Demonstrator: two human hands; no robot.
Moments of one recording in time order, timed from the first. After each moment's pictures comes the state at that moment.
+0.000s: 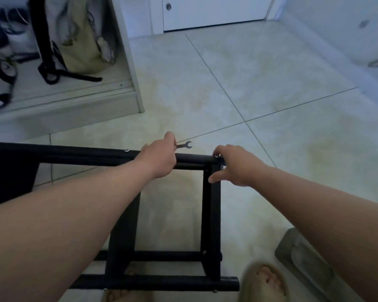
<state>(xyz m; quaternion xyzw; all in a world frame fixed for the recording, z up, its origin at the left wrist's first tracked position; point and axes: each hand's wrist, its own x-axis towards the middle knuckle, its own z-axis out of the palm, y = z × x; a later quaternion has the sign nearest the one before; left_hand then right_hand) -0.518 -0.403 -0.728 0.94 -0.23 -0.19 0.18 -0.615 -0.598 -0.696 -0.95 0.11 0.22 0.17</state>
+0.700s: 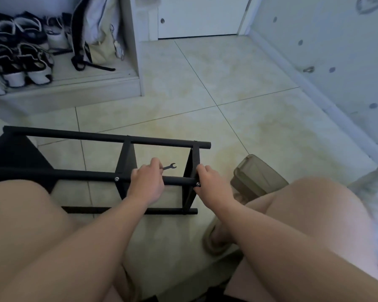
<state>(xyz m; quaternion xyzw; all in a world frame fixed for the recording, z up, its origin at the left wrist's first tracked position) -0.831 -0.283 -0.656 0.96 -0.16 -0.09 0.22 -0.918 -0.458 -0.625 -0.98 0.12 0.10 0.14</state>
